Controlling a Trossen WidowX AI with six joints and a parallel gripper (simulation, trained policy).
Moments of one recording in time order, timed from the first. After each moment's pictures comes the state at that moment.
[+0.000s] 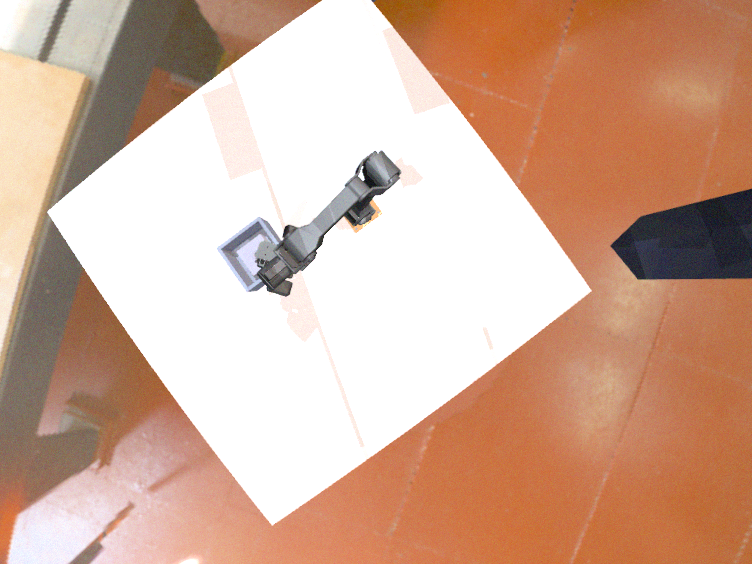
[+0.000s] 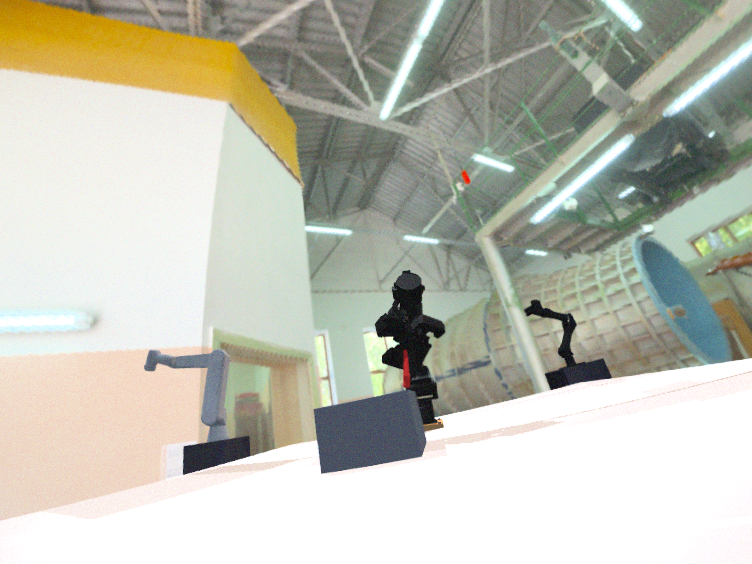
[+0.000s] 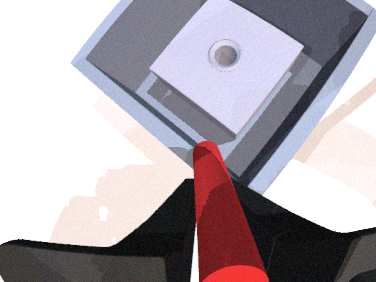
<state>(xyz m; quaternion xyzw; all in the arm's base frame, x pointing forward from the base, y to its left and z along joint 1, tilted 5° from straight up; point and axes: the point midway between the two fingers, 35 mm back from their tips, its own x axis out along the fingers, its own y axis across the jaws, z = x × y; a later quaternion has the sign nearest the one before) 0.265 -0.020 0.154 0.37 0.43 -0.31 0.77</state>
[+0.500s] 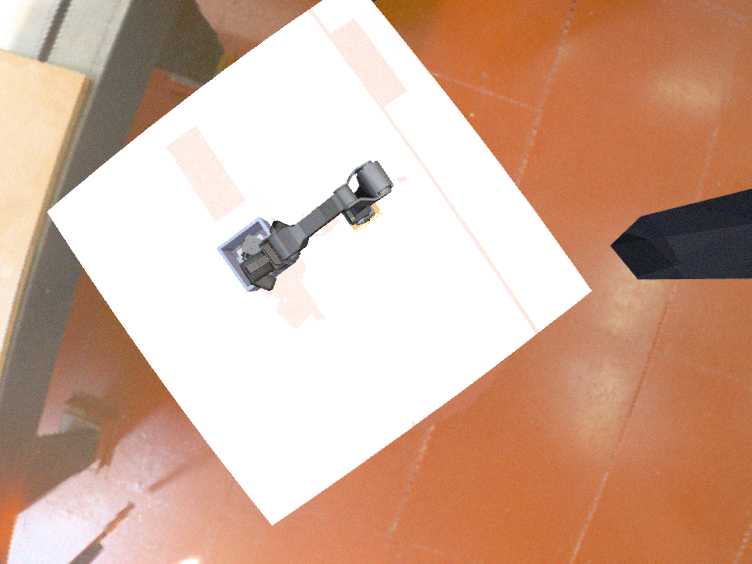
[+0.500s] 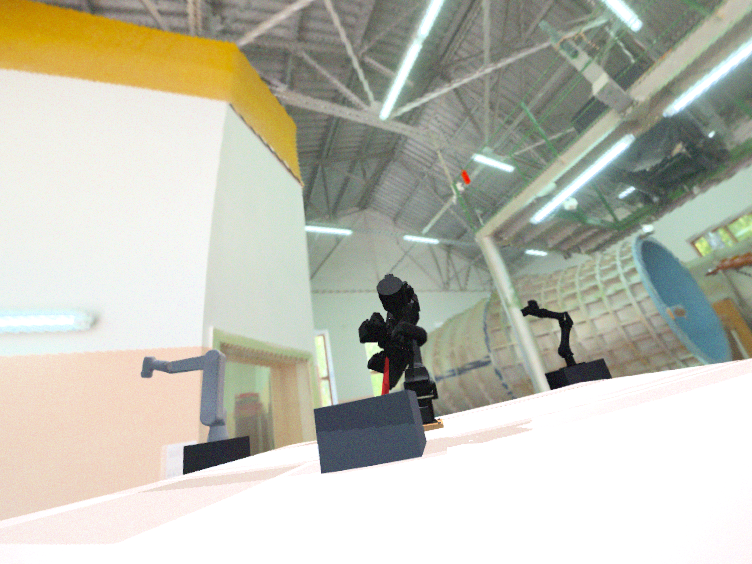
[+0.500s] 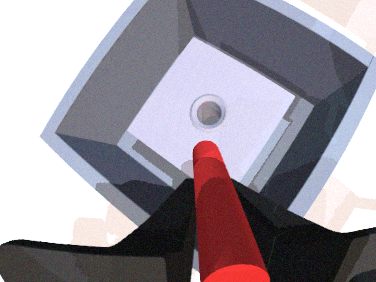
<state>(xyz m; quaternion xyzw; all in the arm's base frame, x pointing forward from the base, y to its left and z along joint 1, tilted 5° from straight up) 0.286 -0.061 0.142 0.37 0.41 -0.35 0.76</state>
